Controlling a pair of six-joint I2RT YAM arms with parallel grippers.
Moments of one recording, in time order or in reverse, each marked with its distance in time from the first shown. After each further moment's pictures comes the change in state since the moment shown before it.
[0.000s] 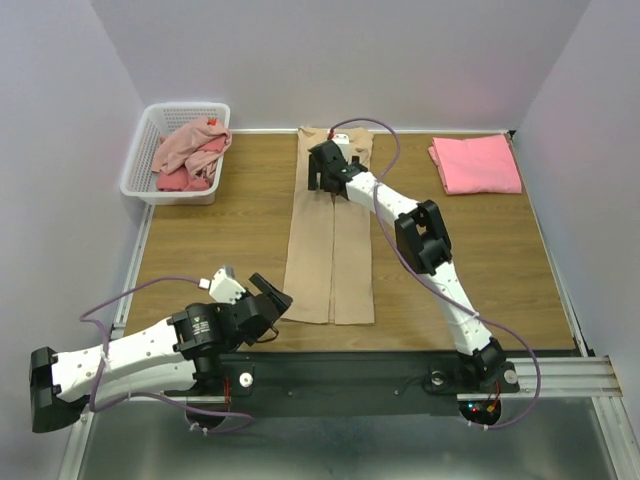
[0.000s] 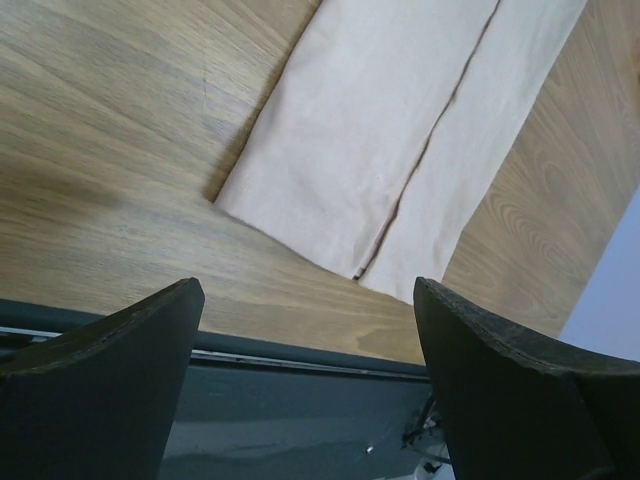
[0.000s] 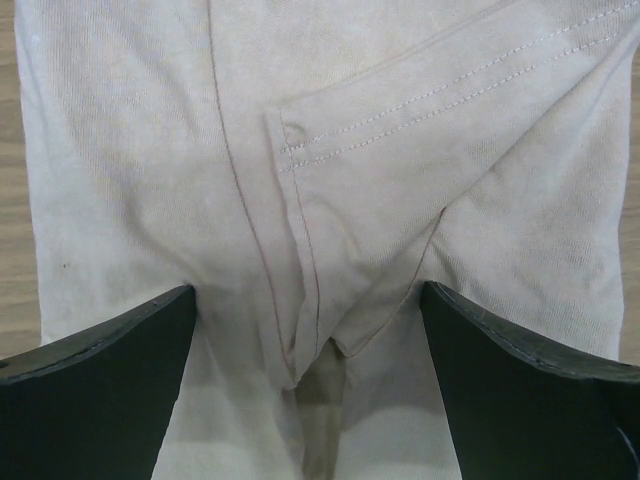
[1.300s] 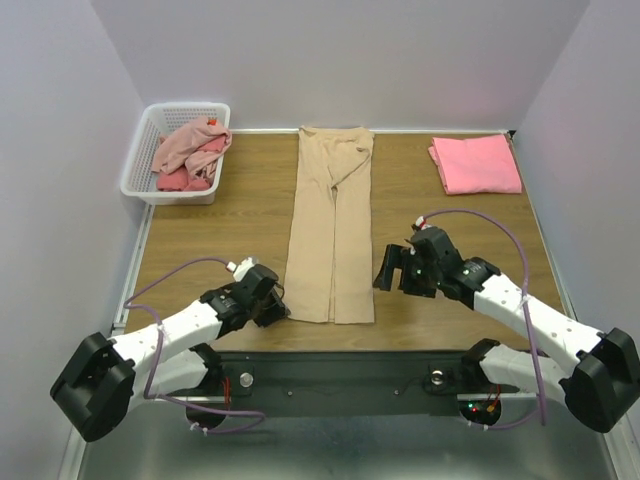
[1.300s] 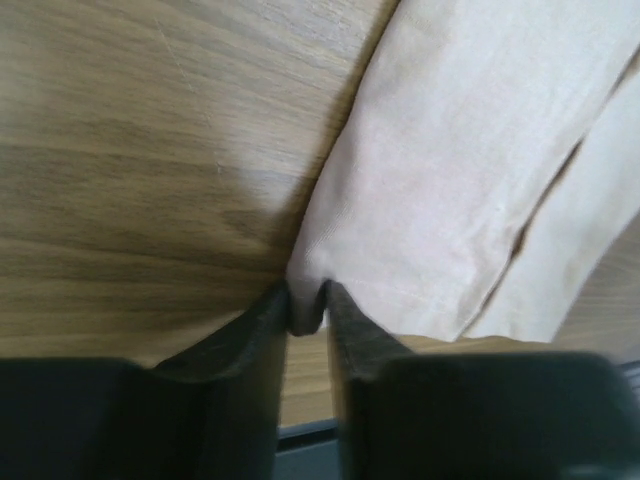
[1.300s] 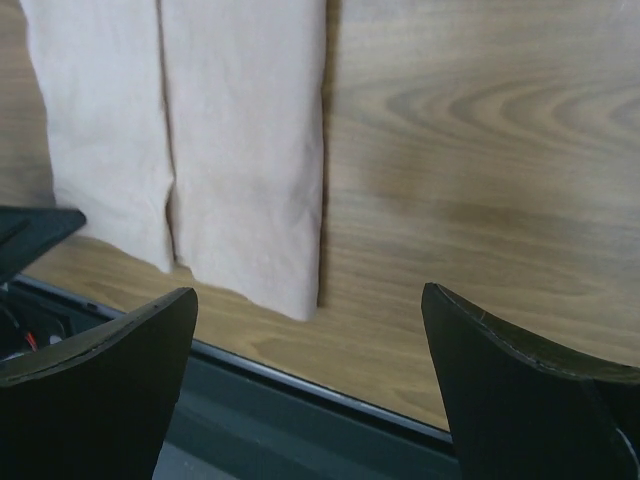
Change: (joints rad) left arm 0.444 0.296 -0.175 0.503 0.467 0.550; right arm 0.014 -1.524 -1.576 -0.063 -0.471 0.255
